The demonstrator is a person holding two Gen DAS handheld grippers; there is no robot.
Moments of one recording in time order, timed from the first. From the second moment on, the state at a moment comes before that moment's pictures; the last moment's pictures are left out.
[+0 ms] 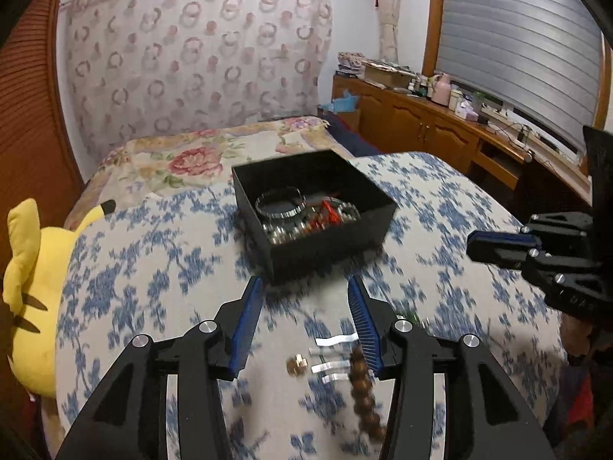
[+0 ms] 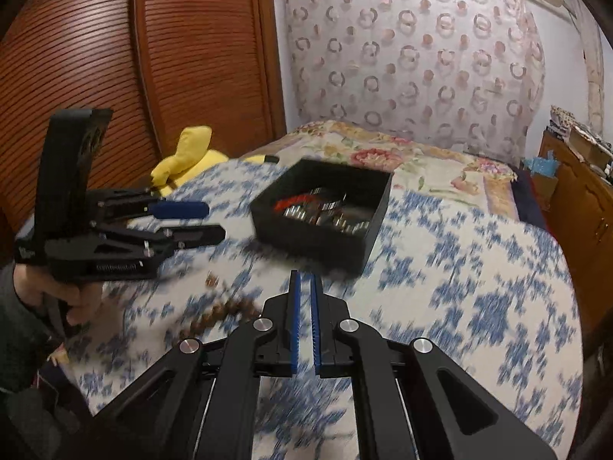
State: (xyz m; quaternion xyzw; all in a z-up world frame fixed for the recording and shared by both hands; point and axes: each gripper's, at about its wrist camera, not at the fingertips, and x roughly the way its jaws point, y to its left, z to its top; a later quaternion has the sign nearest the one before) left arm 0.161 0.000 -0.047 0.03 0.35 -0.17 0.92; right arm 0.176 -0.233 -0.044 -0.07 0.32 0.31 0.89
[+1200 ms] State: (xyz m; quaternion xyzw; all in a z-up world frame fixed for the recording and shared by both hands) left arm 0.122 -0.028 -0.094 0.05 0.41 -0.18 0.89; right arm 0.127 -0.234 -0.101 -0.08 0.36 0.30 0.88
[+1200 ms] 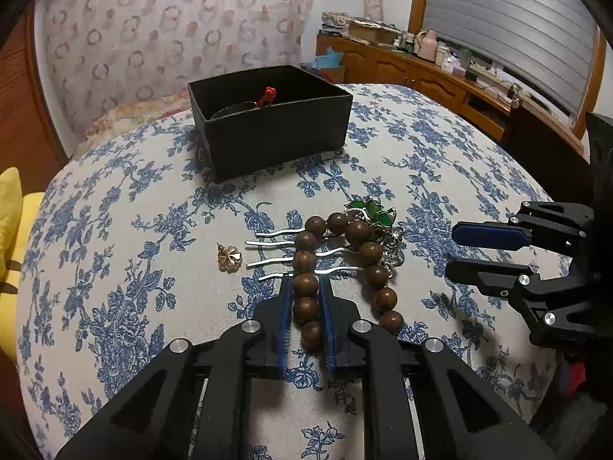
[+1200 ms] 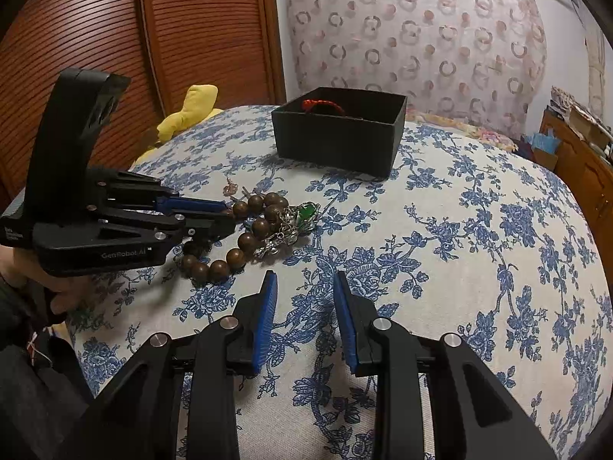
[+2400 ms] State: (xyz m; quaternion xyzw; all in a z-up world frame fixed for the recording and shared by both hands) left arm 0.070 0.028 -0.041 -0.06 0.31 -0.18 0.93; right arm 0.164 -0.180 -0.084 -0.14 0.36 0.30 0.87
